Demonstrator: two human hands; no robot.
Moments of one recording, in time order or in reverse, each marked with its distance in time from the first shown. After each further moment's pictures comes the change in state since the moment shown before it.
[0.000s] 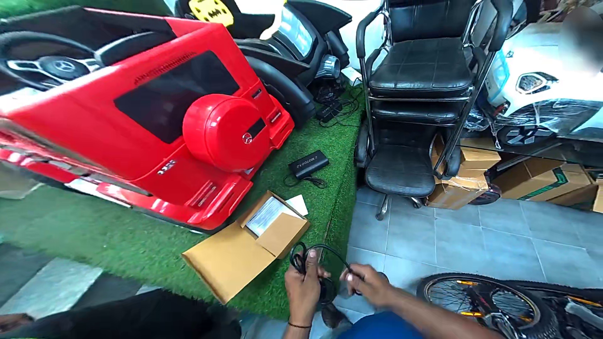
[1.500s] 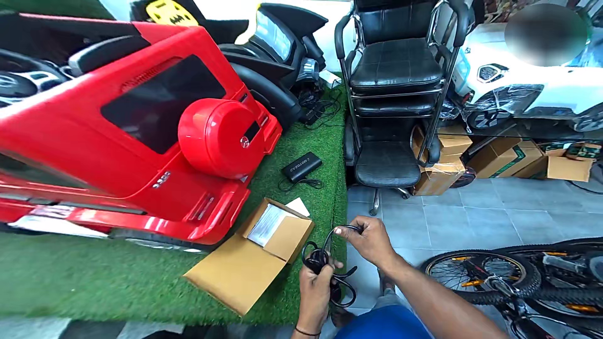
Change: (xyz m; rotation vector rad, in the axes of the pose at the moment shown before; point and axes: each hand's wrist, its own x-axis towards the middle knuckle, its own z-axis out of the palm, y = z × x) left_hand 0.008 -0.005 -0.051 -0.275 -0.306 -0.150; right_hand 0.071 -0.104 0.022 -0.325 0.754 0.111
